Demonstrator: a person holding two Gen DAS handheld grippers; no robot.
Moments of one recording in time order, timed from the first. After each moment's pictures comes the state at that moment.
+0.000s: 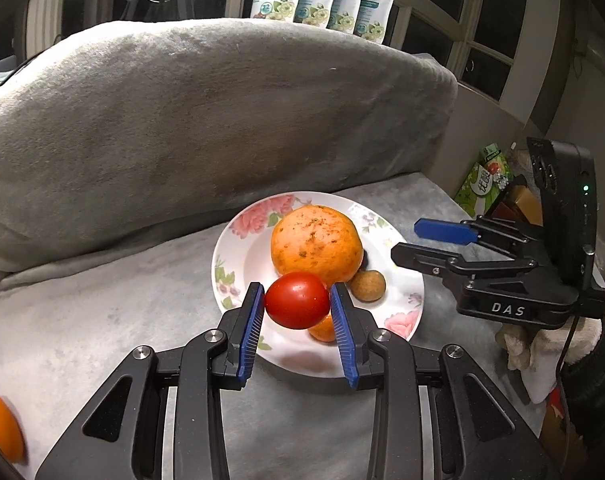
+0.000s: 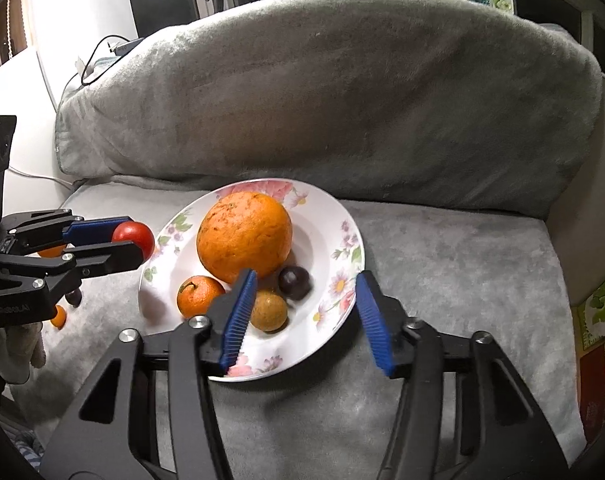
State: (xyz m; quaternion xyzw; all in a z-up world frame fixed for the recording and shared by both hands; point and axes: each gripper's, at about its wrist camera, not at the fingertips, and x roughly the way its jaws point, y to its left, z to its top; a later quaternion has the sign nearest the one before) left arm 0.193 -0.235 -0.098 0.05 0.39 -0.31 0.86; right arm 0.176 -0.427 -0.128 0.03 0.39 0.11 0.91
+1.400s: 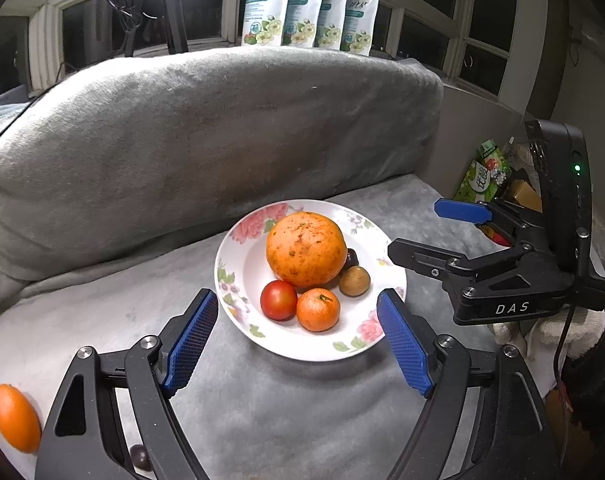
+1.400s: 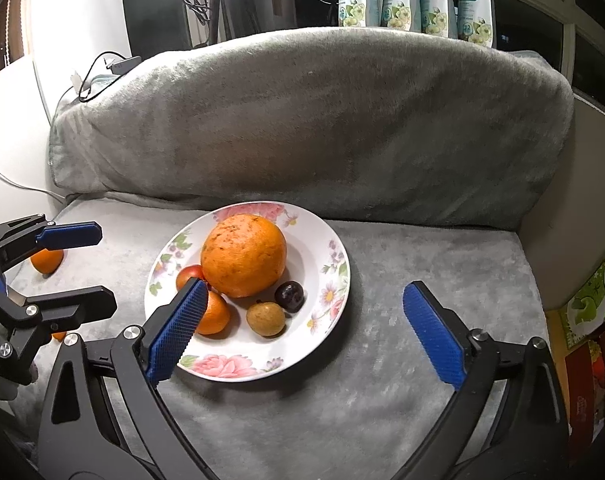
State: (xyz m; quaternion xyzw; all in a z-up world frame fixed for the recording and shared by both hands) left arm 0.167 -0.236 -0.075 0.08 0.37 -0.30 0.87; right arm 0.159 -0.427 -0.108 0.03 0.37 0.07 0.93
